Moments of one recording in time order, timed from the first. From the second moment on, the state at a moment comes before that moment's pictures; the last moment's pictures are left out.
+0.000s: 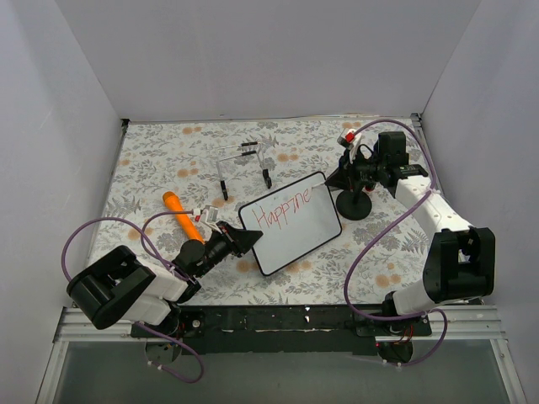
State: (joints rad) left arm -0.73 1.35 0.05 1.35 0.09 -0.84; right arm 0.15 1.47 1.09 -0.33 -0.89 -0.43
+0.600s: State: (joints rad) left arm -0.73 1.36 0.05 1.36 0.09 -0.84; right arm 0.15 1.48 1.09 -0.32 -0.93 -0.43
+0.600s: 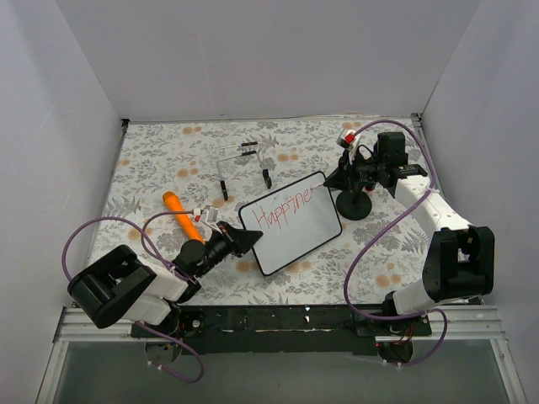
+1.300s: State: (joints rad) left arm -0.73 1.36 0.05 1.36 0.09 -0.85; right arm 0.13 1.48 1.08 -0.43 -0.90 -0.51
